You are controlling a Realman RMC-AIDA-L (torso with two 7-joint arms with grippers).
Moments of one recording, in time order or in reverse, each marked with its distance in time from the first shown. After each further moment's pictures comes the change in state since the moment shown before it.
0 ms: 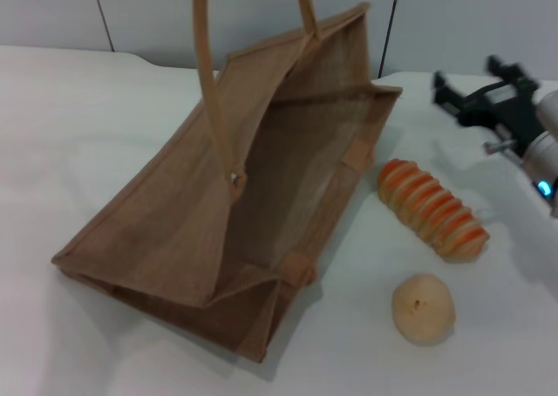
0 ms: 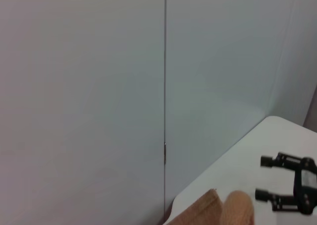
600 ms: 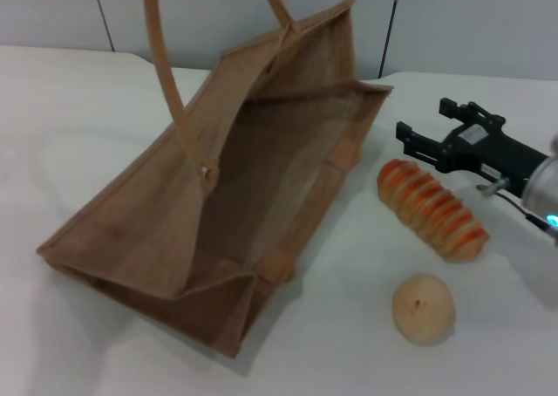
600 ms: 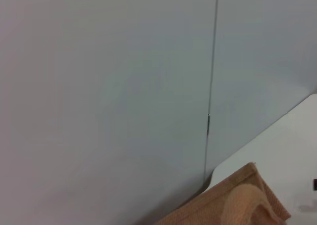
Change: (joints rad) left arm 0.026 0.043 0.008 0.029 0.074 -0.022 -0.053; right arm -0.041 -0.066 -0.032 -0.007 -0.405 -0.107 0.333
